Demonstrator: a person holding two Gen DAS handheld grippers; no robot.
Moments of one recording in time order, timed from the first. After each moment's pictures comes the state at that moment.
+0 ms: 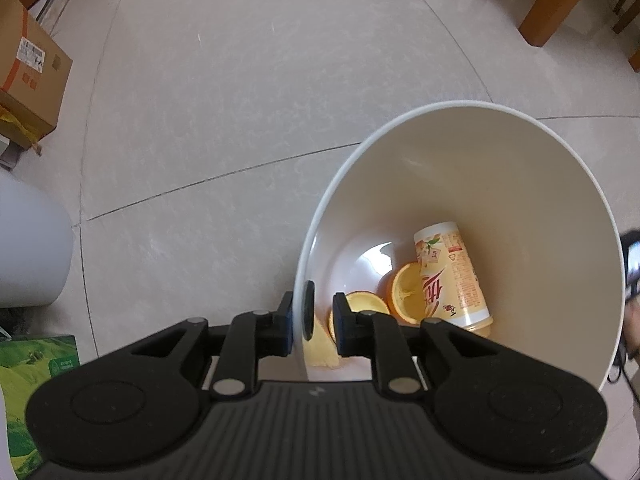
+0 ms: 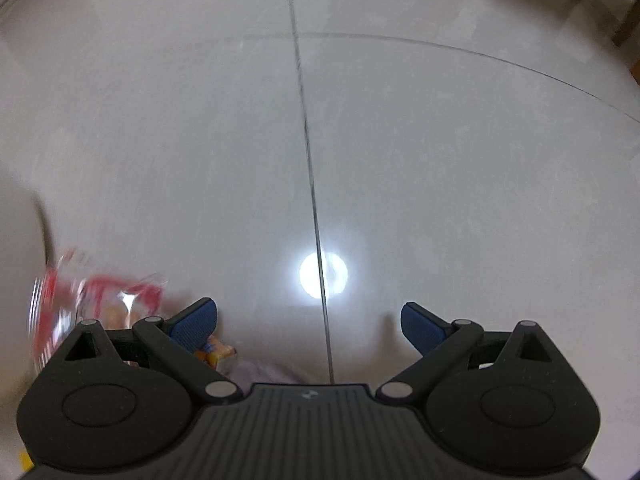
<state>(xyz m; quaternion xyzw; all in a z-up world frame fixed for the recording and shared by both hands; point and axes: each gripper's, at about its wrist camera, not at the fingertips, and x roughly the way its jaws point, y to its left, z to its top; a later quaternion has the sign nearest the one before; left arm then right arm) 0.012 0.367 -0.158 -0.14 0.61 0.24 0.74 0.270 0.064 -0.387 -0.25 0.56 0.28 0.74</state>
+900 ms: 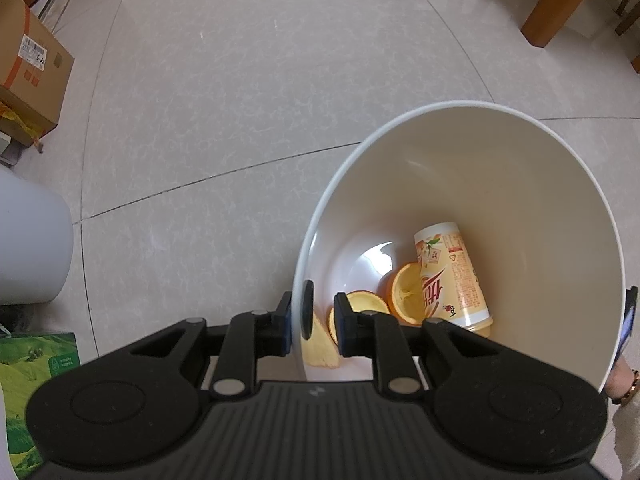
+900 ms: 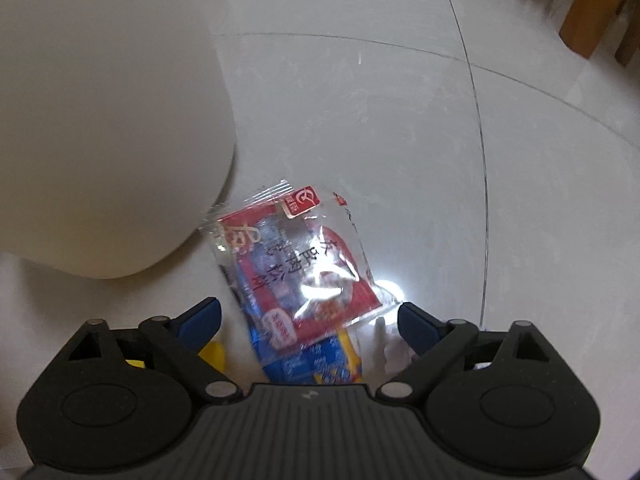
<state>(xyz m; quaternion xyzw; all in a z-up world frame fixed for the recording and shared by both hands) 0.013 0.367 -0.158 -0.14 0.61 0.24 0.74 0.167 0.098 -0.375 -0.27 0.51 0.43 0.70</state>
